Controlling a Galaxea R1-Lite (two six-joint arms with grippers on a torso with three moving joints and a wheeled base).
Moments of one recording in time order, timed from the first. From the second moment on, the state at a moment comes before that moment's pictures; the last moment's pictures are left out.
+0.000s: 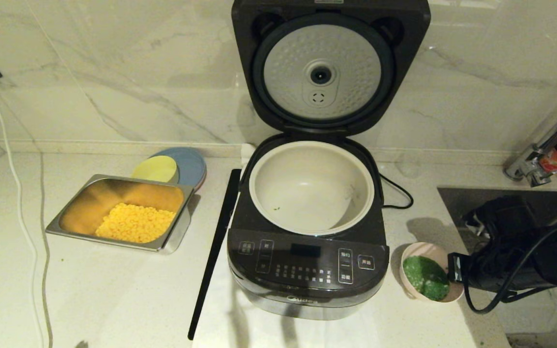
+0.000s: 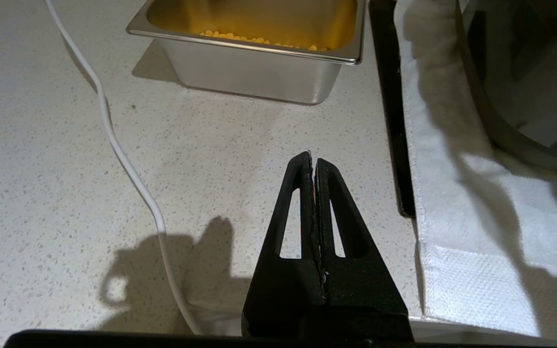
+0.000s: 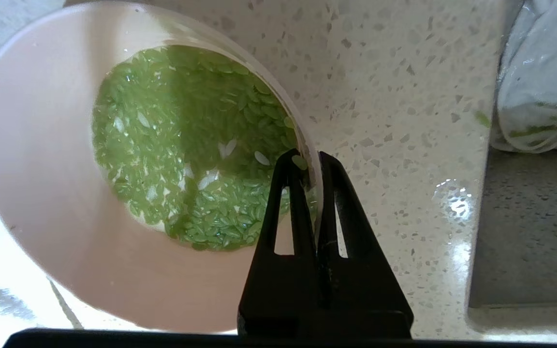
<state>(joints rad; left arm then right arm) -0.02 0.00 0.00 -0.01 0.01 0.00 0.09 1.81 -0.79 -0.06 -0.04 0.34</state>
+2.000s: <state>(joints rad) -0.02 0.00 0.00 -0.01 0.01 0.00 -0.84 1.99 -1.18 0.07 0.27 0.33</state>
